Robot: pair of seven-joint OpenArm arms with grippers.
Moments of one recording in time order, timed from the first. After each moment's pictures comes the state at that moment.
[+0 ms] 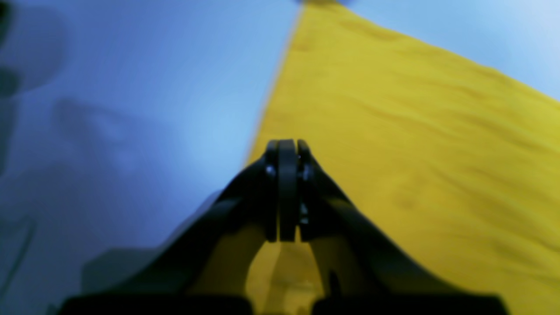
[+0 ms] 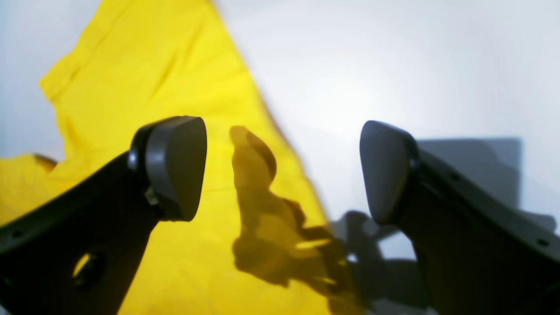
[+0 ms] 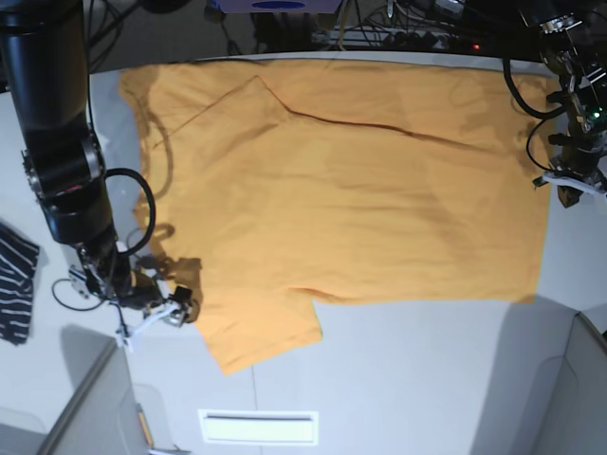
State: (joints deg) left arm 16.5 -21.8 -34.9 93.1 -31.3 -7.2 39.1; right arm 46.4 16.0 -35.8 12.3 59.6 20.5 -25.1
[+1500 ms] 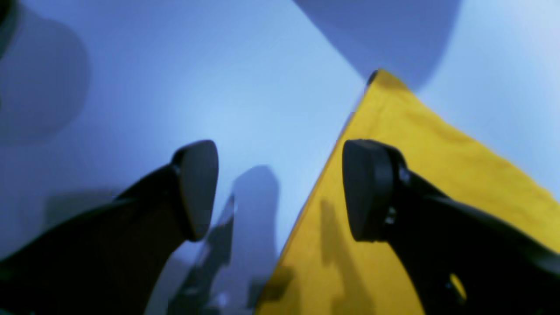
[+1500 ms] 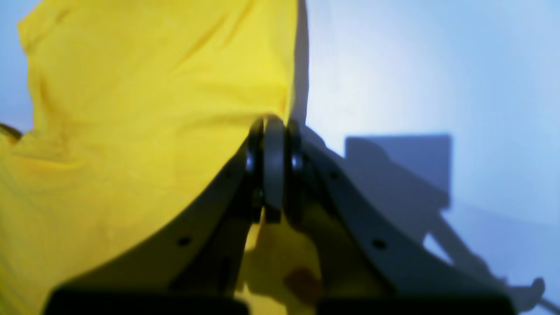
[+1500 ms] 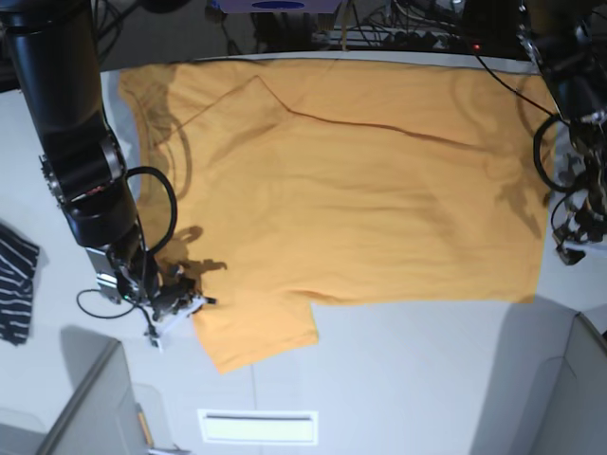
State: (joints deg) left arm -11.5 -32.1 -24.8 57.7 -31.1 -7.2 38.9; right arm 46.2 11.8 -36.7 12.3 51.8 15.8 -23.1
